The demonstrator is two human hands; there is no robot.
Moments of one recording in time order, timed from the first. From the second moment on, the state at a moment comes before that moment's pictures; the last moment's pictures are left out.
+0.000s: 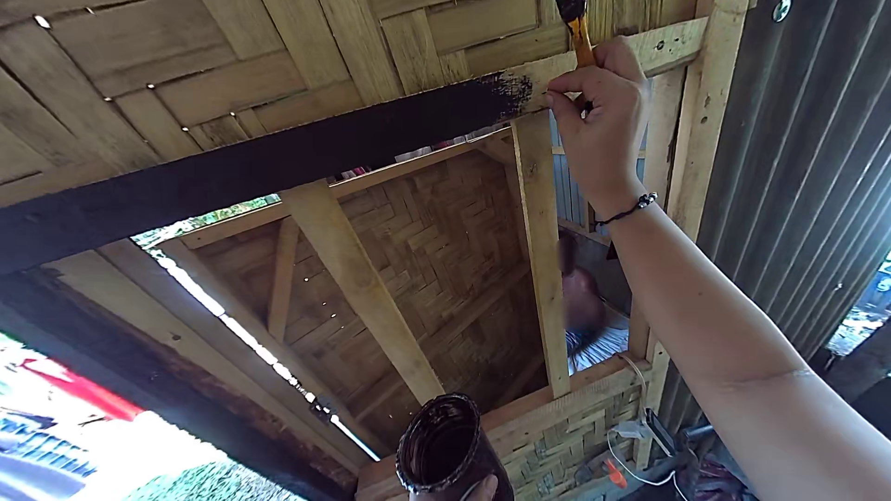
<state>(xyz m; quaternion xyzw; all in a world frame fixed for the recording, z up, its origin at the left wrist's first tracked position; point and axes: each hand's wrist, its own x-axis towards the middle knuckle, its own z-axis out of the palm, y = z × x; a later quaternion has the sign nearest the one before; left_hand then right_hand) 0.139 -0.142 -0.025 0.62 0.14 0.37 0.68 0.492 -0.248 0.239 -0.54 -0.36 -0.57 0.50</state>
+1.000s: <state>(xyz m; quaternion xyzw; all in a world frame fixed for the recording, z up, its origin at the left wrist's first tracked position) 0.088 -0.118 -0.058 0.64 0.23 0.41 0.61 0.345 -0.272 -0.092 -0.61 -0.54 -0.16 0.56</state>
